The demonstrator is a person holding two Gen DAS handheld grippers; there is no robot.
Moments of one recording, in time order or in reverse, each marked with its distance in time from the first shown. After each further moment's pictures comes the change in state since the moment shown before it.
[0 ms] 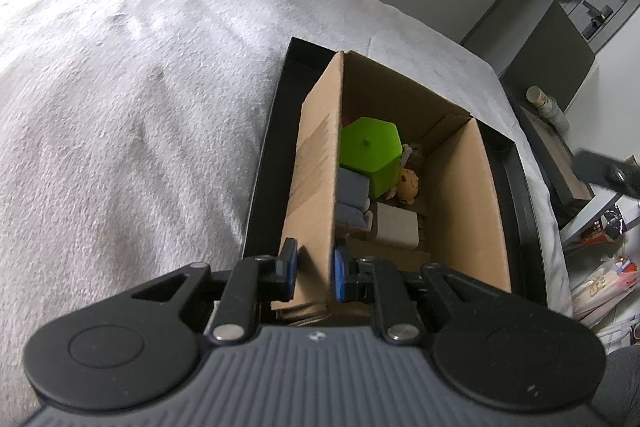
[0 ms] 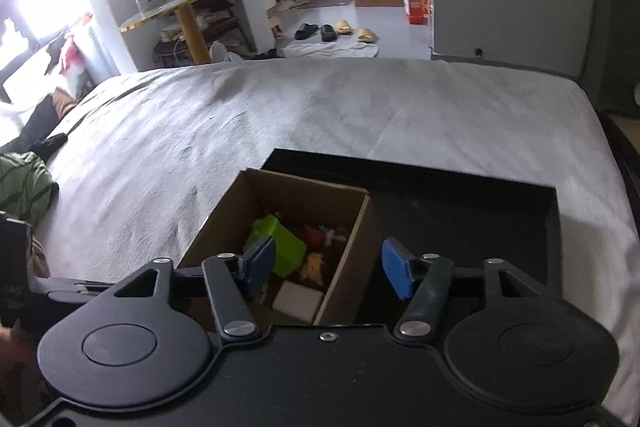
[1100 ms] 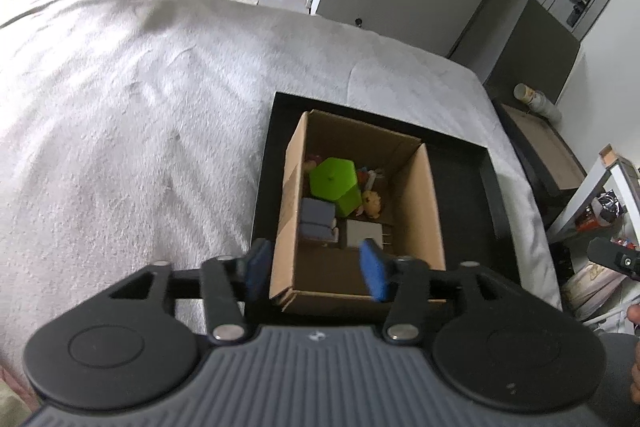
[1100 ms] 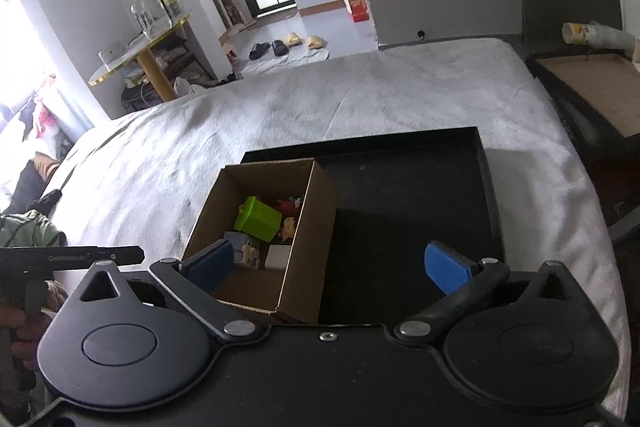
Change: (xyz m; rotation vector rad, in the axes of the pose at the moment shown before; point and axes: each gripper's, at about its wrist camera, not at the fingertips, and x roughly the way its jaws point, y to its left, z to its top) left arm -0.097 -0.051 0.015 0.103 -0.045 0.067; right arm -0.082 -0.026 -0.046 0.215 -0.040 -0.056
